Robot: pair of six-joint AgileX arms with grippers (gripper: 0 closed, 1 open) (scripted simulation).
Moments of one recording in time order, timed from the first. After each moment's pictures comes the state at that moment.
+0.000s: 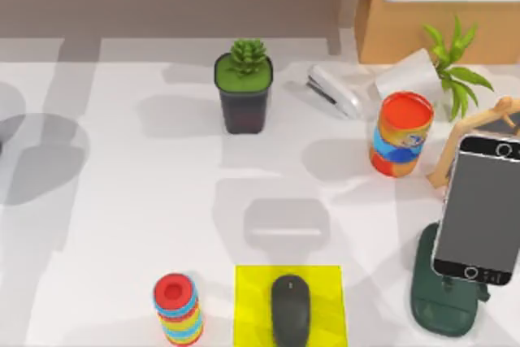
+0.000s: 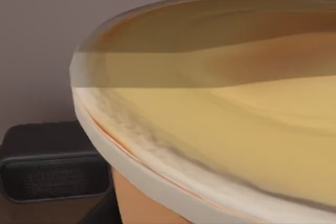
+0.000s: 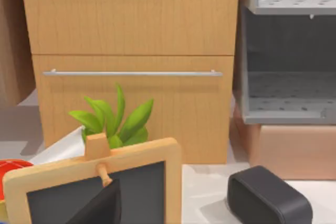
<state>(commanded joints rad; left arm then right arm) -0.01 1.94 1.35 0.51 0.03 0.01 0.00 0.00 0.00 0.00 0.00 0.00</state>
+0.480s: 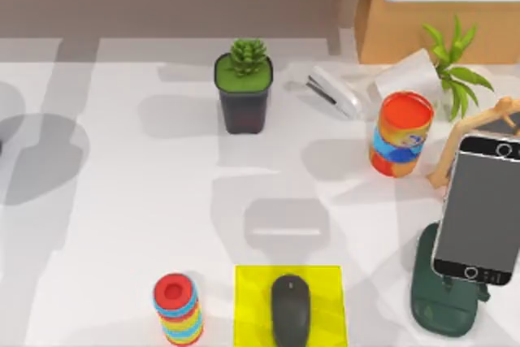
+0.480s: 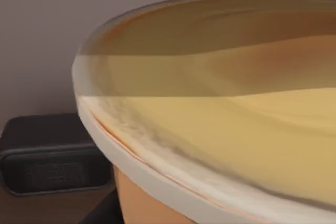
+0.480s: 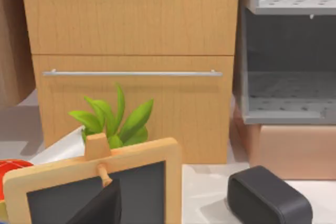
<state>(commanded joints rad) -0.01 1.94 1.37 0.49 0.04 0.01 0.00 0.00 0.00 0.00 0.00 0.00</state>
